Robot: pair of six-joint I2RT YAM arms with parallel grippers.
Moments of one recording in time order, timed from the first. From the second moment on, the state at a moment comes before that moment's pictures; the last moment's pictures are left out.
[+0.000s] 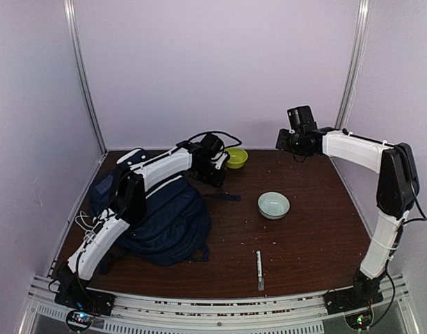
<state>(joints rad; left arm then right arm) -0.69 2.75 2.59 -0.85 0.09 -0.12 0.38 1.84 1.51 -0.28 0.30 0.50</state>
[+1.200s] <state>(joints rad) -0.68 2.67 2.40 -0.68 0.16 -0.12 0.40 1.85 1.56 -0.31 0.21 0.53</state>
